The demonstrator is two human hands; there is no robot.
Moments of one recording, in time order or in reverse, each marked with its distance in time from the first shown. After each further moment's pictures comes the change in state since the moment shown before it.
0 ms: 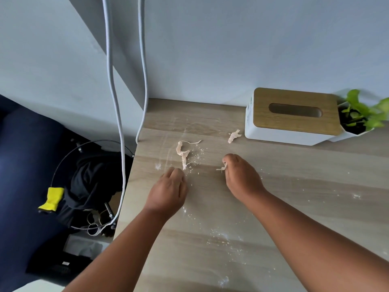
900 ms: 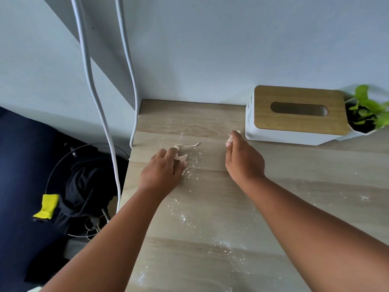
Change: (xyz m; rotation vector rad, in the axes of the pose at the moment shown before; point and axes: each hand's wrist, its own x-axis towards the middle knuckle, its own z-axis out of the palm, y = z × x) left_hand 0.067 -0.021 0.000 0.210 -0.035 -0.143; right_hand 0.050 0.007 -0.002 -0.018 0.246 0.143
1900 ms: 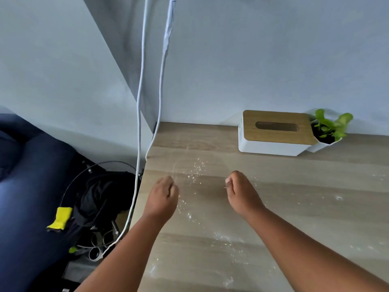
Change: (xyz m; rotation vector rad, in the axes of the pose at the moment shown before) left_hand -0.083 0.000 -0.033 -0.415 0.061 -0.114; right_hand -0.094 -0.011 -0.035 0.239 -0.150 -0.020
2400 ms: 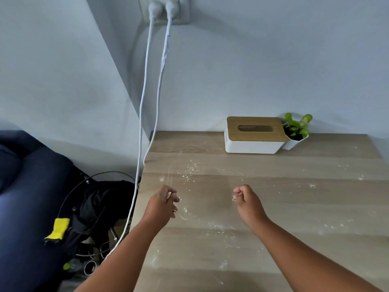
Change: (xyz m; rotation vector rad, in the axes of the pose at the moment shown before) left_hand -0.044 -0.006 -0.007 -0.260 -0.169 -0.129; right_hand -0.079 0.014 -0.020 0.293 0.116 0.315
